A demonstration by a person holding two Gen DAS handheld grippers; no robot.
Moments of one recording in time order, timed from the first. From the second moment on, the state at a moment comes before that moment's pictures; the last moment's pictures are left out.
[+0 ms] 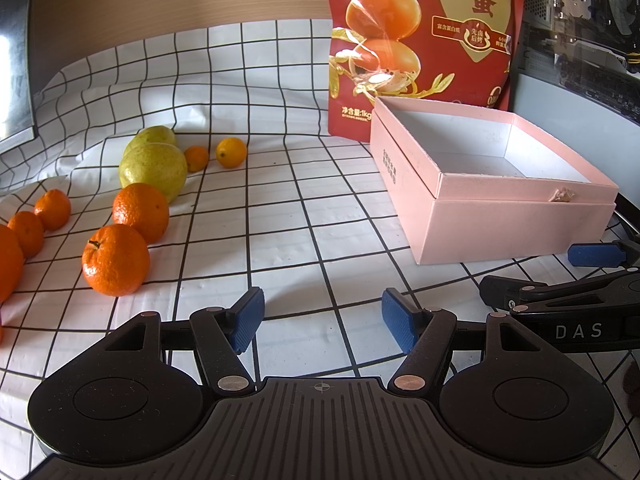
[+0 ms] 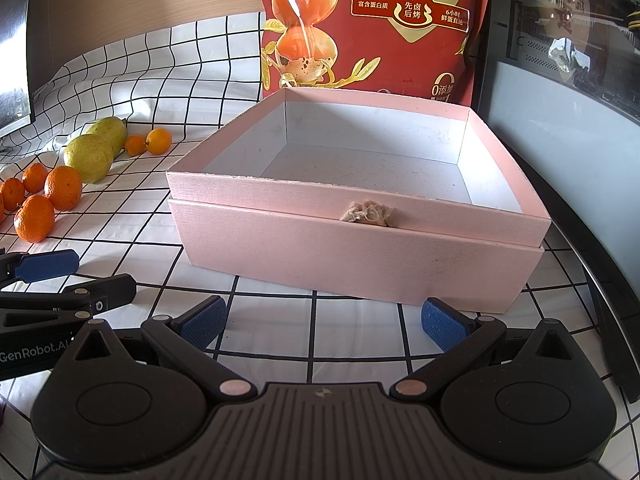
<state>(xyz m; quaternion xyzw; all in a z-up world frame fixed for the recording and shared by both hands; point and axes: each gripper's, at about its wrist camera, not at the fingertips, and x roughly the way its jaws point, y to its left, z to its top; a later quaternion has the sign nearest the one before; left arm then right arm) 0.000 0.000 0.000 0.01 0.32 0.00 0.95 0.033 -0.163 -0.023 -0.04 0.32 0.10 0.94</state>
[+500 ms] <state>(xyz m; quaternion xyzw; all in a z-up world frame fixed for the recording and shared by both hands) -0.002 0.005 0.002 0.00 0.33 -0.02 0.94 0.037 -0.165 -0.022 -0.05 0.35 0.11 0.93</state>
